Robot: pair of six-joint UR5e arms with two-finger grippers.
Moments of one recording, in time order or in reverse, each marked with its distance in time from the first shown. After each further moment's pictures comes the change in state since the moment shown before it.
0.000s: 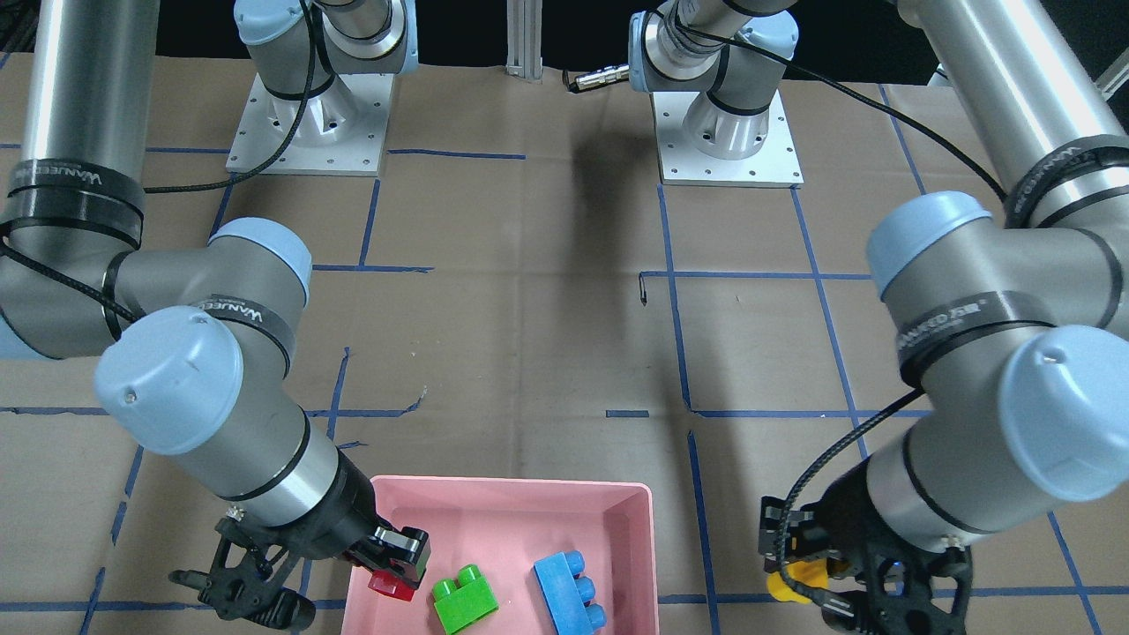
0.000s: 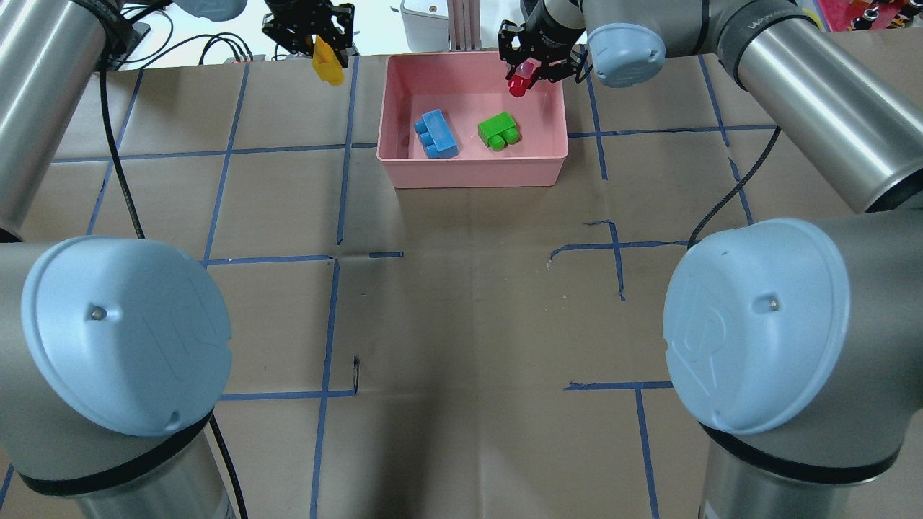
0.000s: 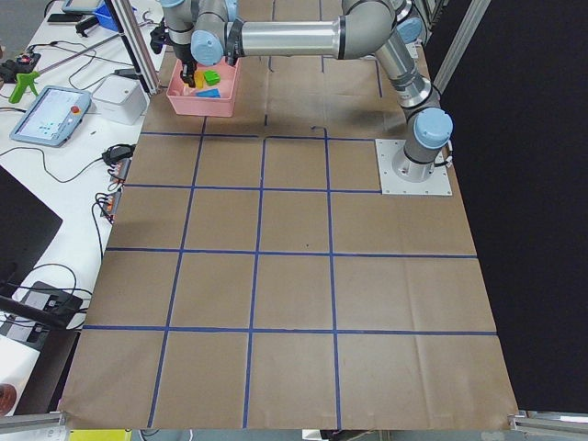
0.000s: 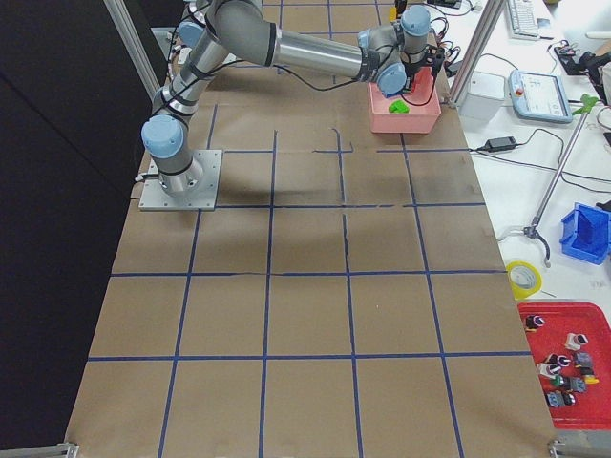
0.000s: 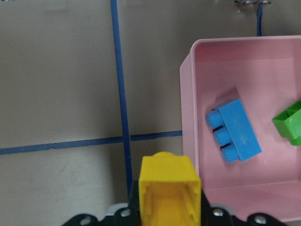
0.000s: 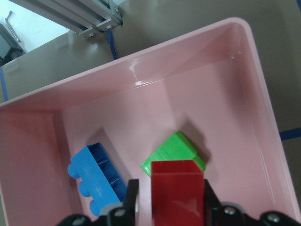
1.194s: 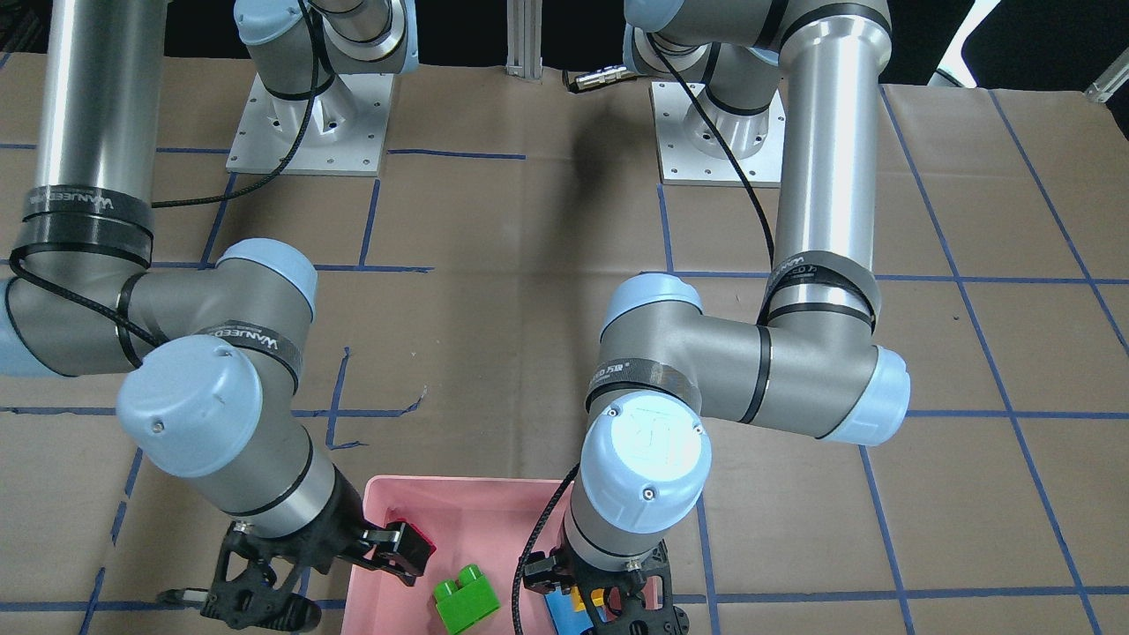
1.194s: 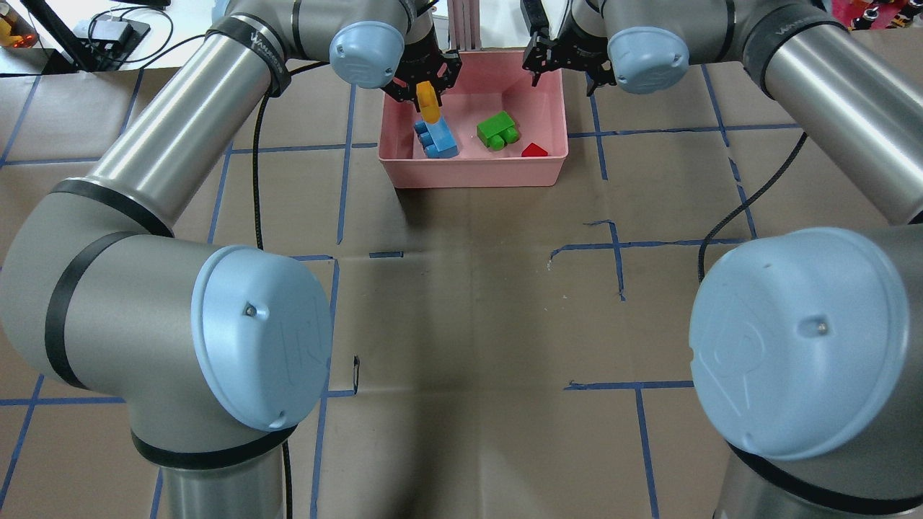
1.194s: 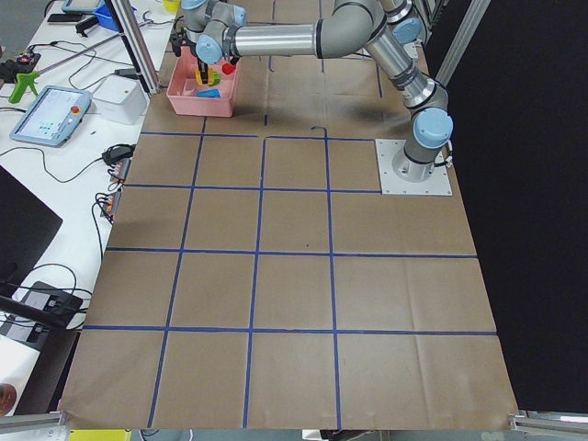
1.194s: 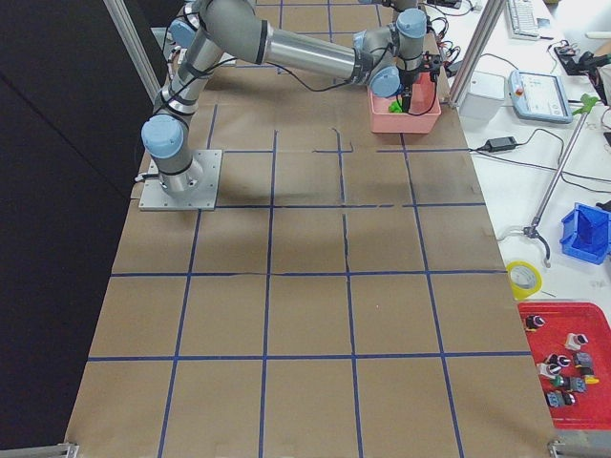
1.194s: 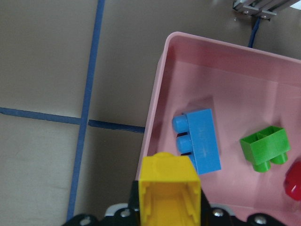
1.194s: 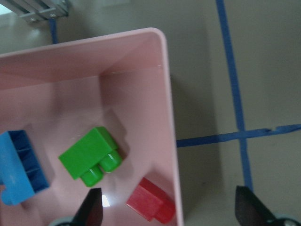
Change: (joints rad) left arm -0.179 -0.160 0.004 0.182 0.087 -0.377; right arm -0.058 -0.103 0.125 0.024 -0.185 -0.248
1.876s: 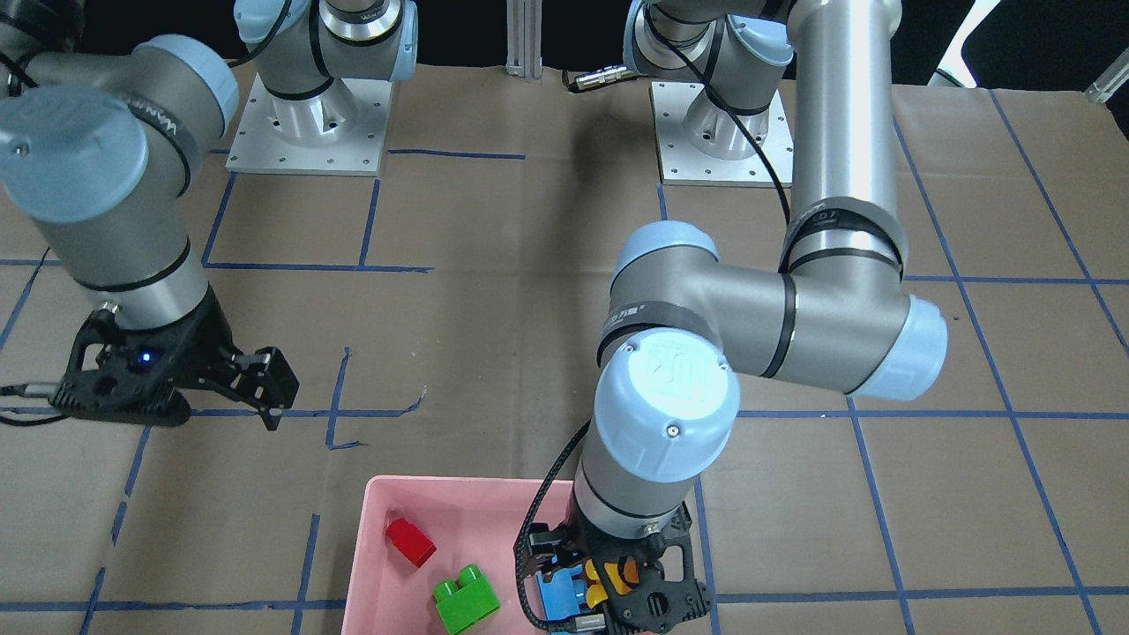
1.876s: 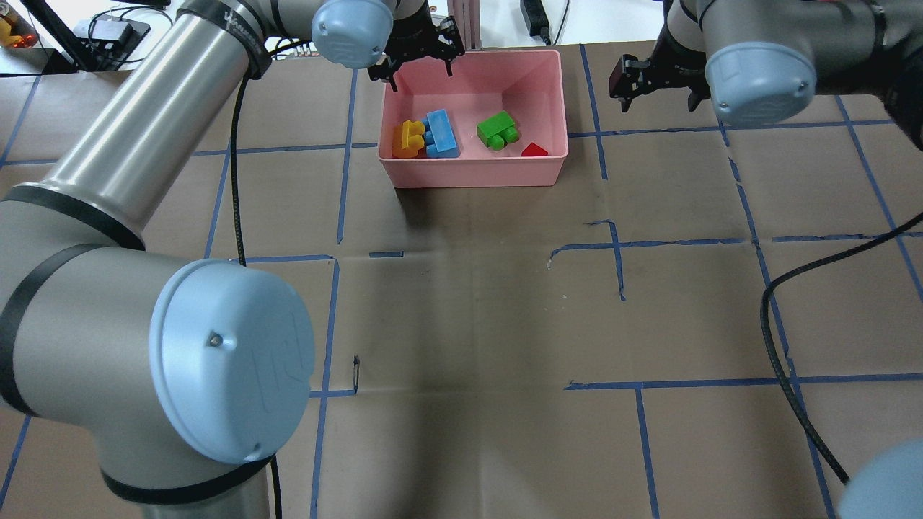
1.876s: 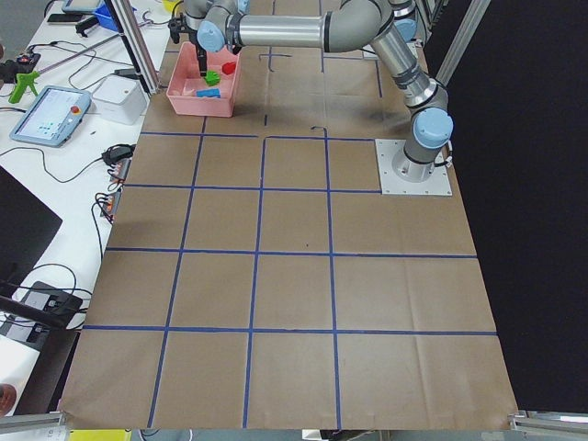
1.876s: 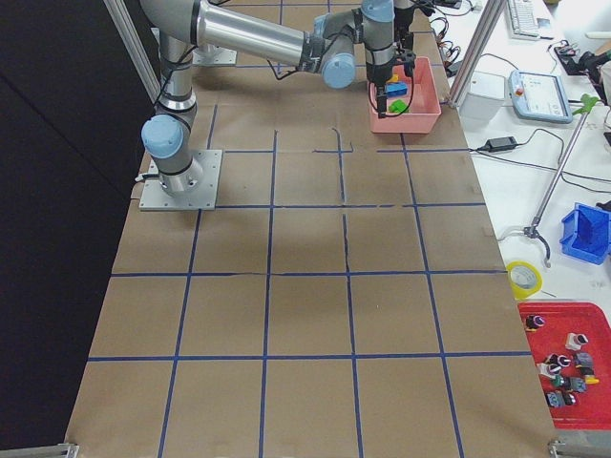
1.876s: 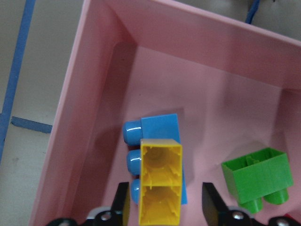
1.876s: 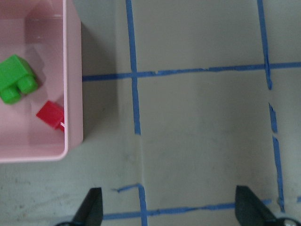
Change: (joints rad) left arm 0.017 0.119 -0.008 -0.083 0.000 0.063; right arm -0.070 -0.377 0.327 0.058 -0.144 -0.151
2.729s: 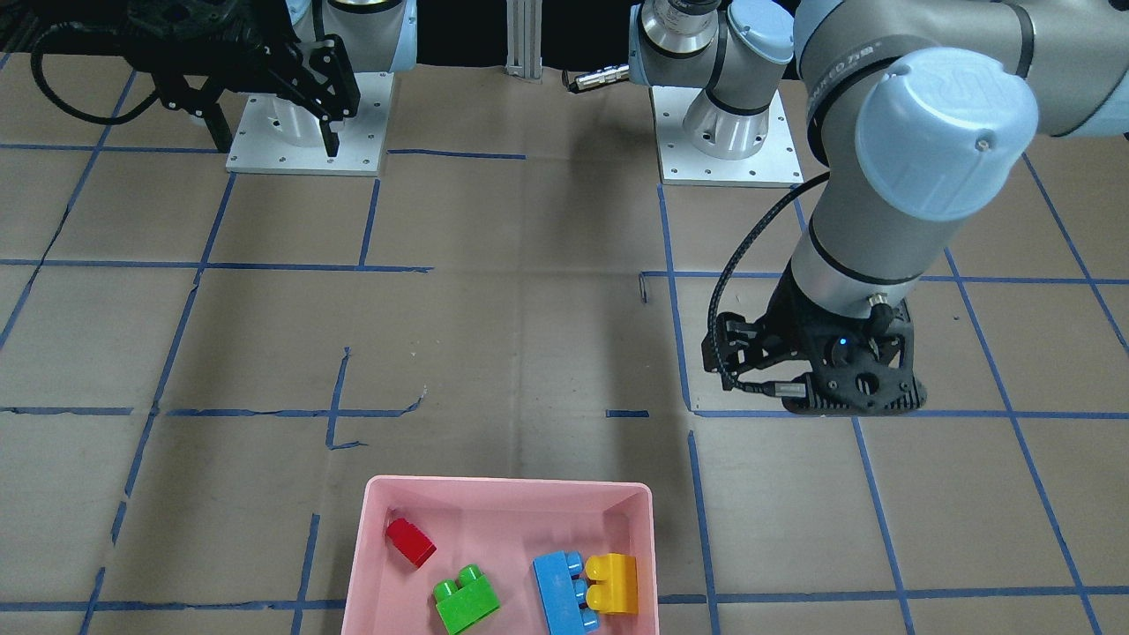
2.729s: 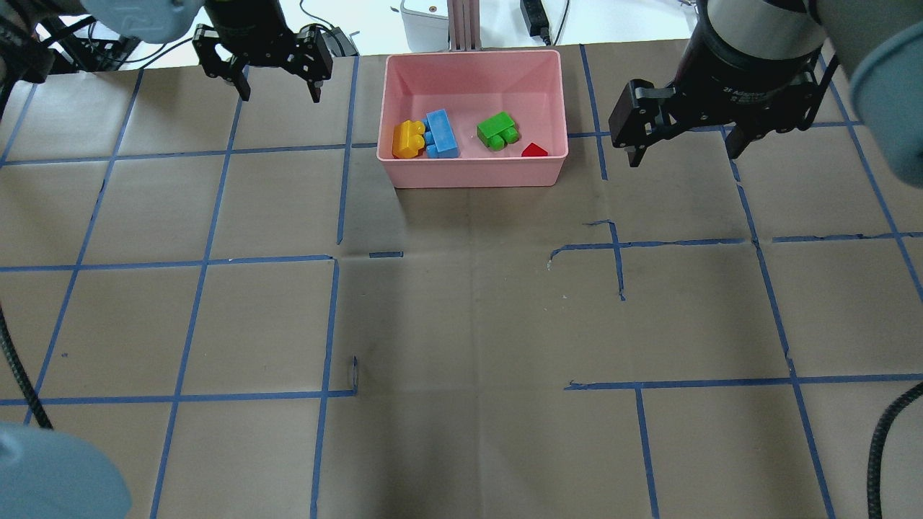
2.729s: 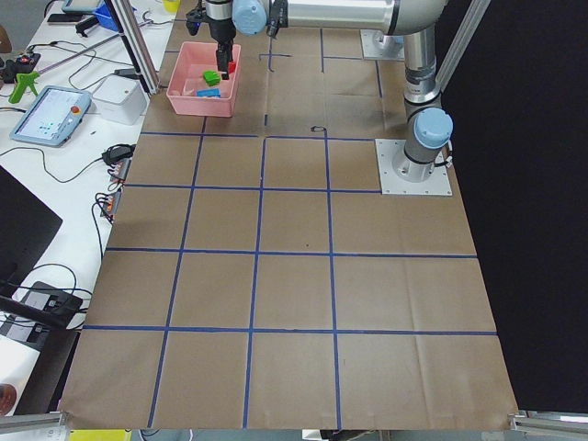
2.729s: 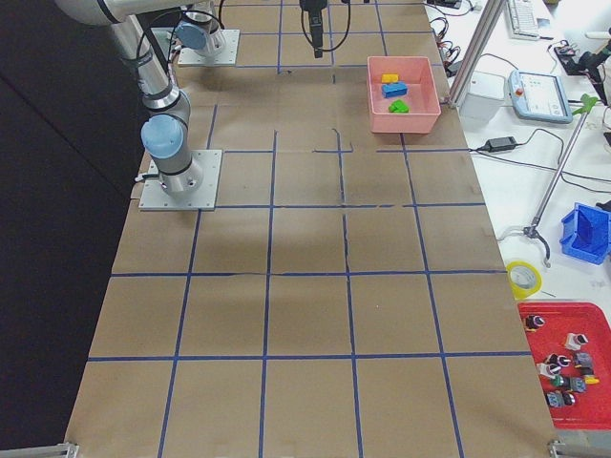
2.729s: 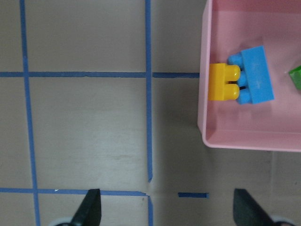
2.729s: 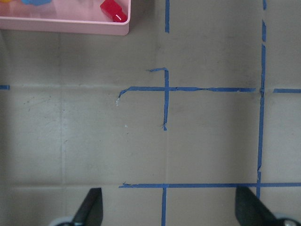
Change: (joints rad) left arm 0.163 0.419 -0.361 -0.192 0.103 0.393; right arm 0.141 -0.331 -0.070 0.523 -0.003 0.057
